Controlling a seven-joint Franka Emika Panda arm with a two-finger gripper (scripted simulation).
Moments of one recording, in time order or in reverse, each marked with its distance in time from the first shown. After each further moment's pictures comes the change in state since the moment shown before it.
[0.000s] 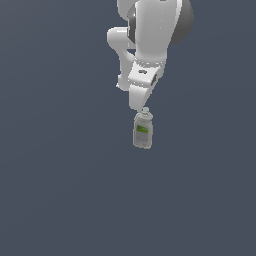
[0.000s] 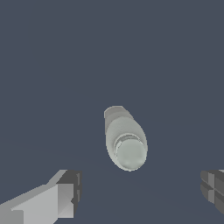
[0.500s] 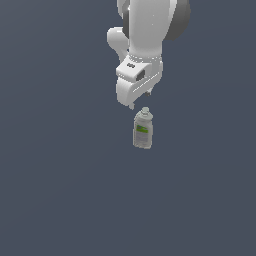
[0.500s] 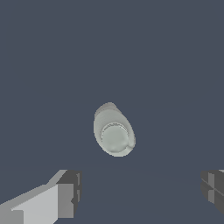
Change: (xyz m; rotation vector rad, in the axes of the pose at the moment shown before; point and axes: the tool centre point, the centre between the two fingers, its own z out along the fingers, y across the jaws) arm -0.015 0.009 -0.012 -0.005 -0.001 0.276
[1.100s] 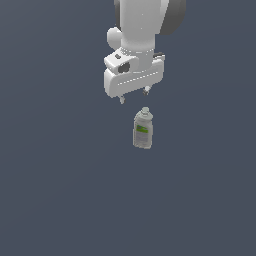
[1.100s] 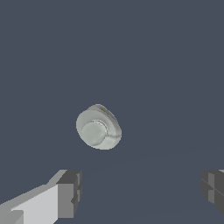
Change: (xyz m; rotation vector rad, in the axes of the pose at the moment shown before) arm -0.015 0.015 -0.015 -0.006 0.001 0.342
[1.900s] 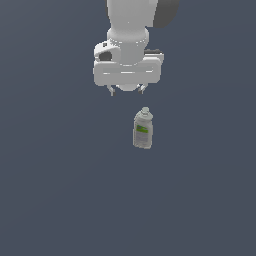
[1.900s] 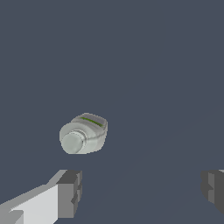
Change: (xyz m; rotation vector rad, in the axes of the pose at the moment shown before) arm -0.013 0.023 -0.018 -0.006 0.003 0.416
